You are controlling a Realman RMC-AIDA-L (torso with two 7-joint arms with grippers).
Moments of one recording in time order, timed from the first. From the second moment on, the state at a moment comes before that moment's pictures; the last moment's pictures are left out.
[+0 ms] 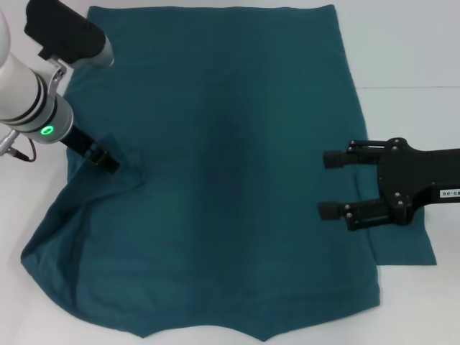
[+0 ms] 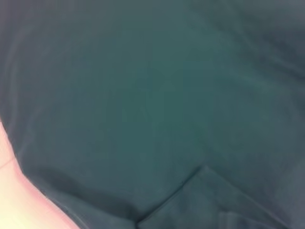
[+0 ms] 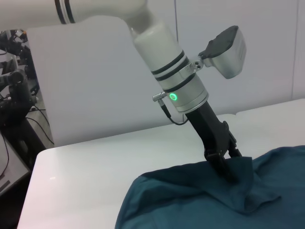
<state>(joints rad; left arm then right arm) -0.83 -2.01 1.30 0.88 2.86 1.09 -2.61 0.57 2.09 -0.68 -0.98 -2.05 -1.81 1.50</state>
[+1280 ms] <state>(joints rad) -0.62 -2.16 1.21 1.30 2.85 1.31 -2.36 0.55 2.09 -0.65 -0.98 -2.04 -1.82 1.49</state>
